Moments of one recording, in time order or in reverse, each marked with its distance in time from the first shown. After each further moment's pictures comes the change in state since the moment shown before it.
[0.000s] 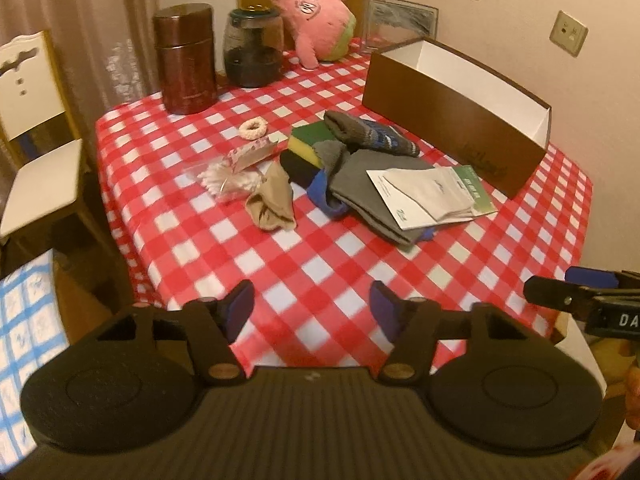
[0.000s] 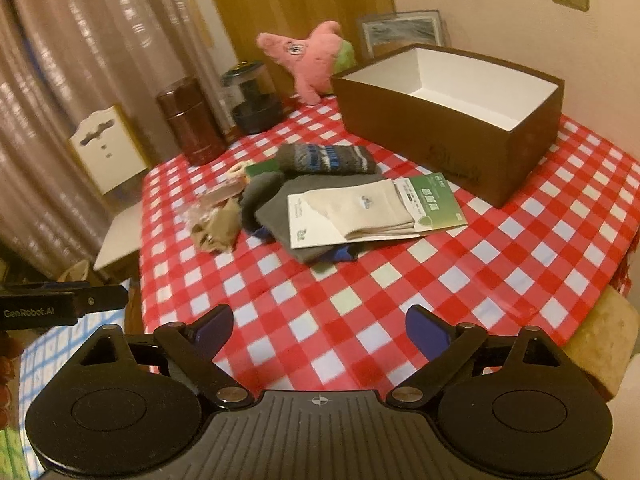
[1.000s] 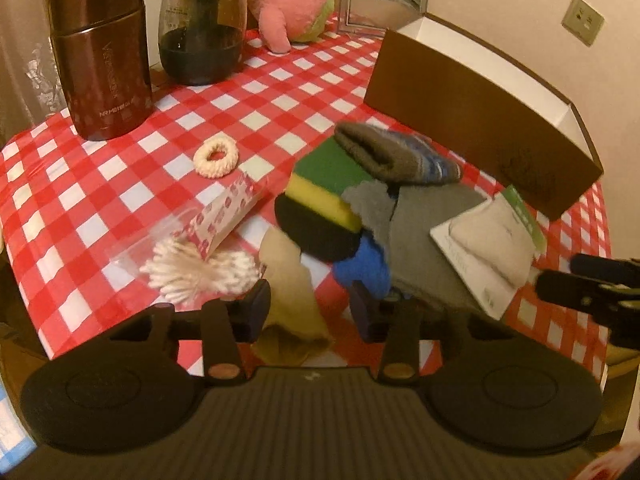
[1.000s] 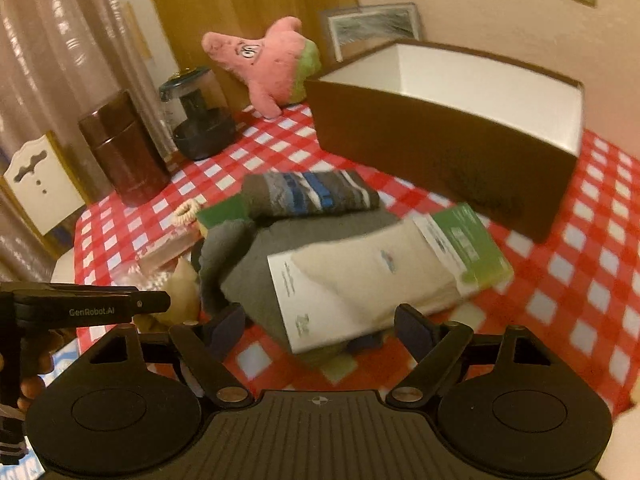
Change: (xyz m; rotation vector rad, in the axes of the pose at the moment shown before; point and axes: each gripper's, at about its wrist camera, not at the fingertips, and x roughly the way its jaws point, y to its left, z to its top) left arm 0.165 0.059 0.094 0.083 0.052 -0.166; right arm 0.126 0.029 0.064 0.025 -0.056 -0.137
